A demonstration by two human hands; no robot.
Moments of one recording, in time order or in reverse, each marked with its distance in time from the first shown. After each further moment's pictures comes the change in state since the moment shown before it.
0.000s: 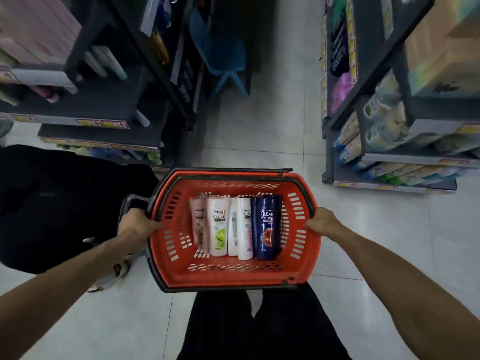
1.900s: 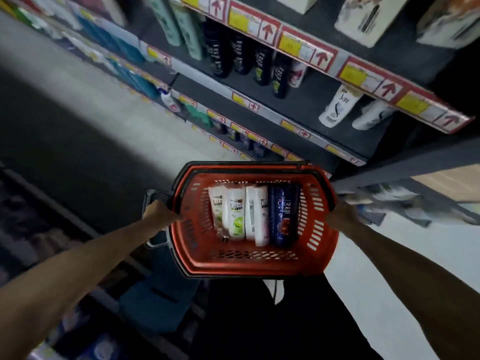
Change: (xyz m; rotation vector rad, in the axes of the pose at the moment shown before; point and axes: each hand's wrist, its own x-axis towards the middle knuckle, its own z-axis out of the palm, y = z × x) left_hand 0.624 1.115 -0.136 0.892 -0.317 0.744; right_hand 0.444 -0.353 -0.459 0.856 0.440 0.722
